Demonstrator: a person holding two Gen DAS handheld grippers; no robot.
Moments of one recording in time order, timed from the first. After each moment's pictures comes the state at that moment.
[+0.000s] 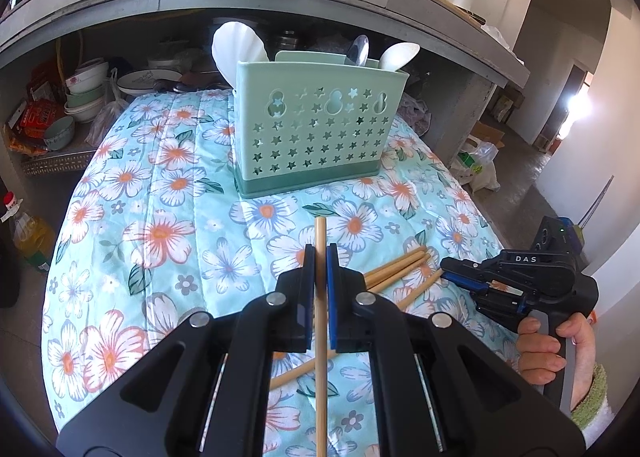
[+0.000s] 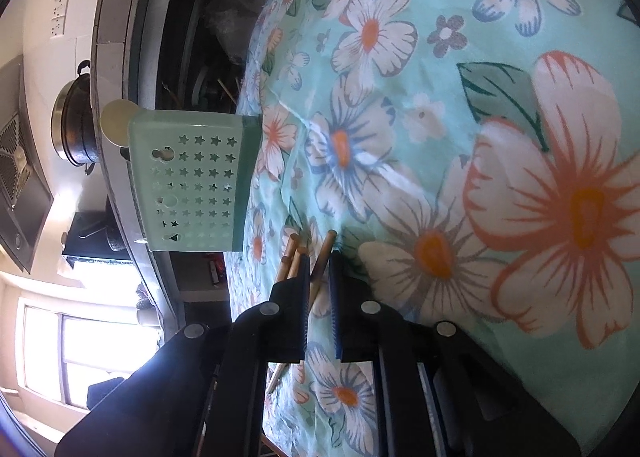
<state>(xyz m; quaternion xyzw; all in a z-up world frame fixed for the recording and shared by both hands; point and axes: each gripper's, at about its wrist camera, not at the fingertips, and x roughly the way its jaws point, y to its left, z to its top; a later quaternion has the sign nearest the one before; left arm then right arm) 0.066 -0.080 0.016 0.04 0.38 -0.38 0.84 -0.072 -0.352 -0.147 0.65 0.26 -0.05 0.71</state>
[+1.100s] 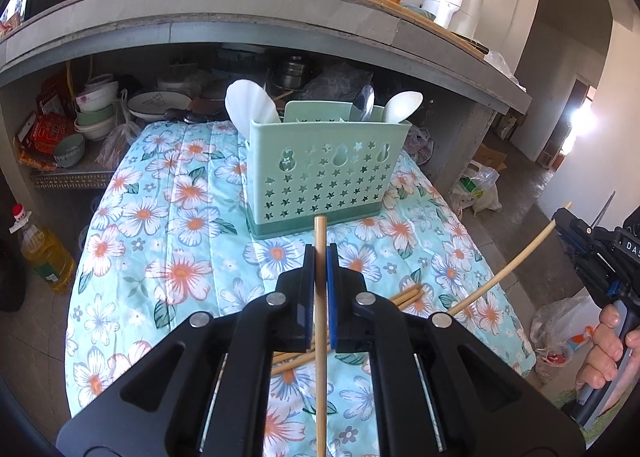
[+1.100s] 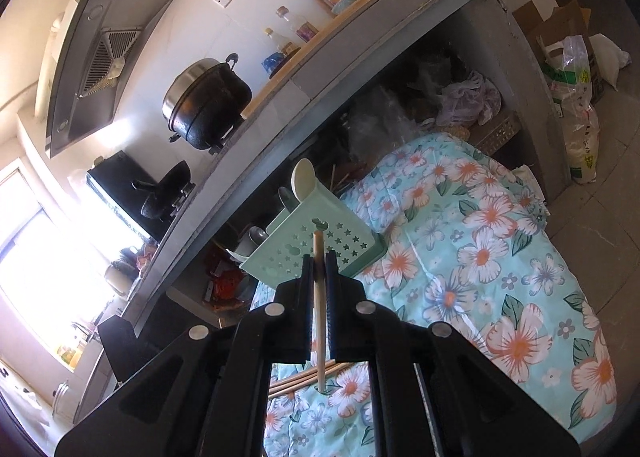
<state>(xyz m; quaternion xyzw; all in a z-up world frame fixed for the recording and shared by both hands) 0.077 -0.074 0.053 0.02 0.36 -0.37 0.86 -0.129 -0.332 0.025 0.42 0.13 -0.08 0.89</state>
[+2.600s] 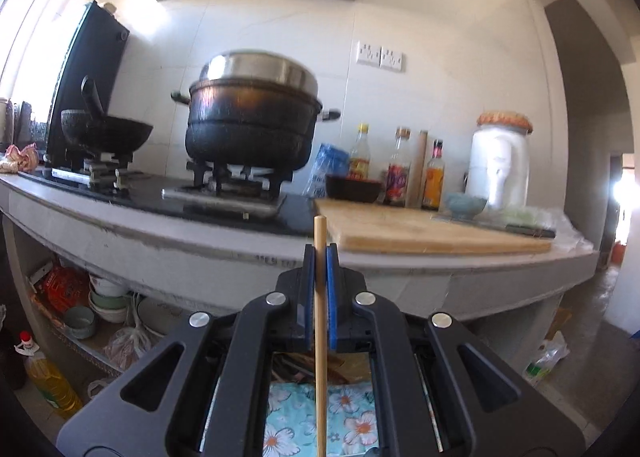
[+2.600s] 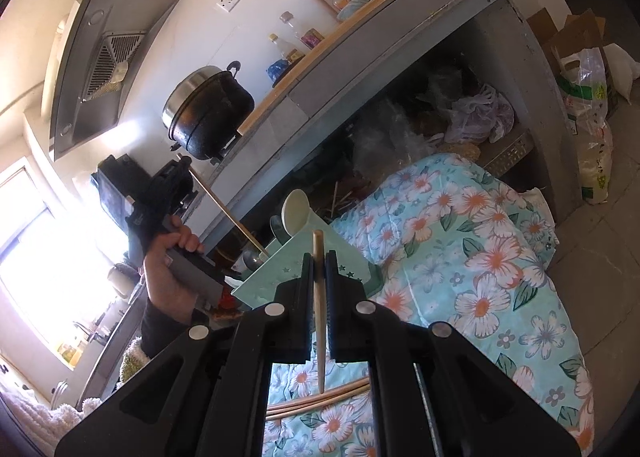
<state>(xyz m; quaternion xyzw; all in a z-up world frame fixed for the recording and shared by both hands) 0.204 -0.219 0.185 -0.04 0.06 -0.27 0.96 -0.102 -0.373 0.029 0.41 0.12 -0.06 0.90</state>
